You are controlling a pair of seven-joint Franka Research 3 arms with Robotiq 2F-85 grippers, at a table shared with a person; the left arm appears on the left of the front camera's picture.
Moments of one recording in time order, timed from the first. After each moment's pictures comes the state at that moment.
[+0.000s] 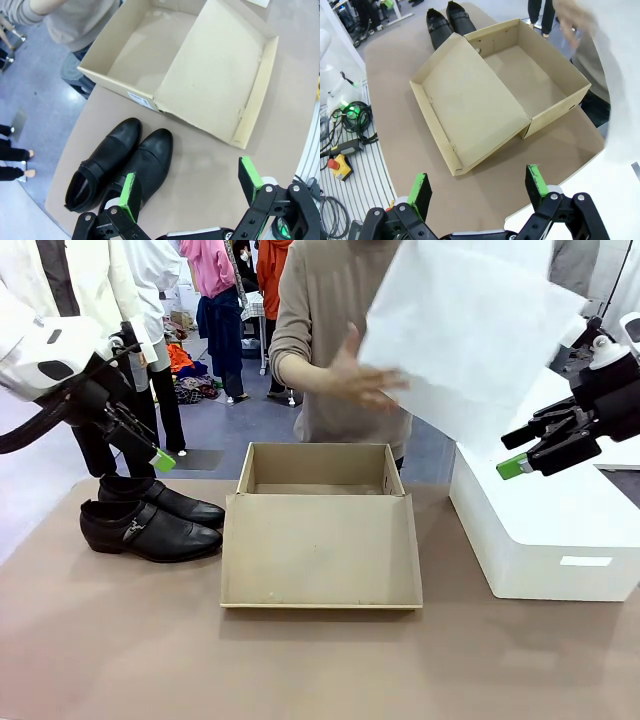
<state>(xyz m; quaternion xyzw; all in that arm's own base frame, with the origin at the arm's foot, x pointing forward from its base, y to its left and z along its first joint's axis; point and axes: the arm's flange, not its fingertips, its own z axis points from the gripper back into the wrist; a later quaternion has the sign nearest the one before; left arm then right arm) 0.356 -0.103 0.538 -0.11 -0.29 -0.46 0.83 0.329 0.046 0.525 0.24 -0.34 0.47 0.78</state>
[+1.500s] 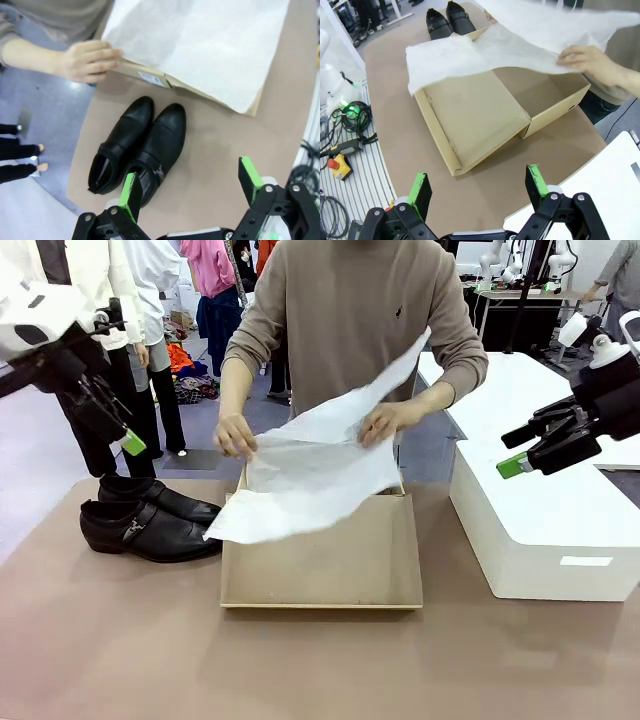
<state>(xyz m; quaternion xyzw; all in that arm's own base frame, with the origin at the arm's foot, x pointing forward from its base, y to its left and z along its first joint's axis) 0.374 -0.080 0.576 -0.06 -0.24 -0.52 0.82 0.330 0.046 0.526 0.23 -0.34 0.47 0.78</state>
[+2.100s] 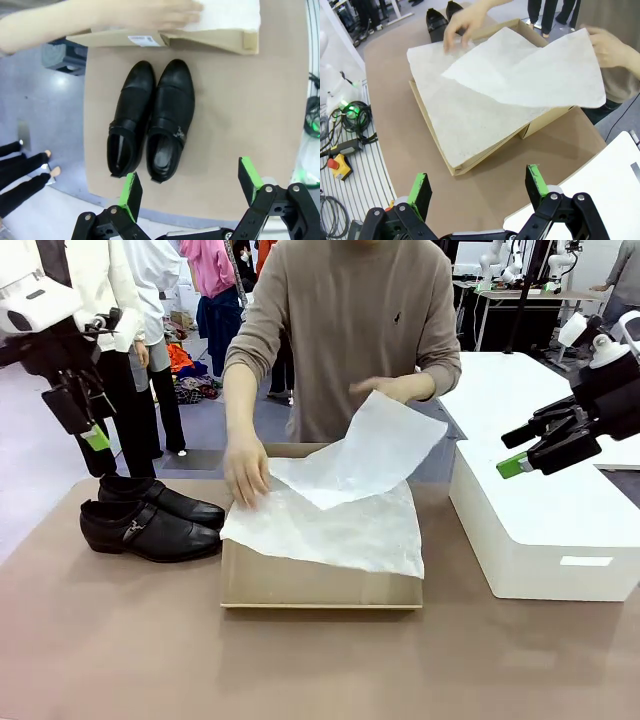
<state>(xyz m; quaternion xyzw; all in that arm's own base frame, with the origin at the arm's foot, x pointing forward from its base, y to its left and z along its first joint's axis) 0.426 -0.046 0.580 -0.02 -0.15 -0.63 0.77 0.330 0.046 0.526 0.23 -0.34 0.47 0.78</state>
